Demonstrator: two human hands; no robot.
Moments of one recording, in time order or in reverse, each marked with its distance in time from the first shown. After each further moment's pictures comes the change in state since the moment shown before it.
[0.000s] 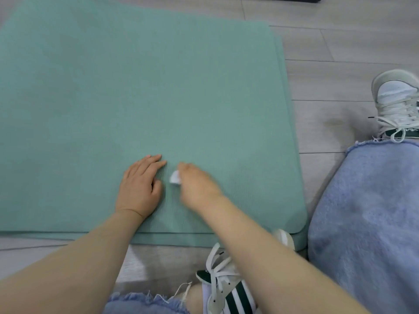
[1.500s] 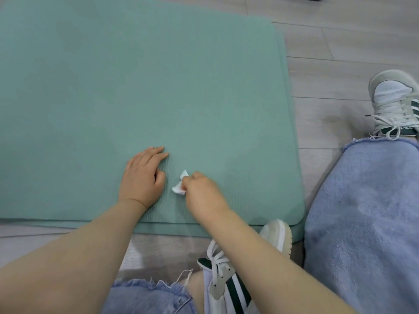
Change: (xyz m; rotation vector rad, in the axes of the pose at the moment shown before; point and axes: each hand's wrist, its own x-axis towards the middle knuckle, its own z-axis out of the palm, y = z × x) left_hand 0.000 0.000 0.002 -0.009 0.043 0.003; right_hand -0.034 -0.001 0.018 -0.079 0.009 0.042
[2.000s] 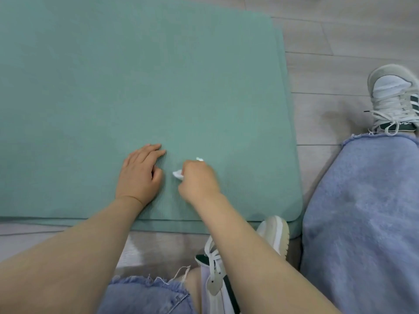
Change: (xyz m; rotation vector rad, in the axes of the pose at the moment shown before) left_hand 0.000 -0.001 0.001 -0.006 -0.003 -0.013; right_hand 0.017 -0.010 -0.018 0.009 -0.018 0.198
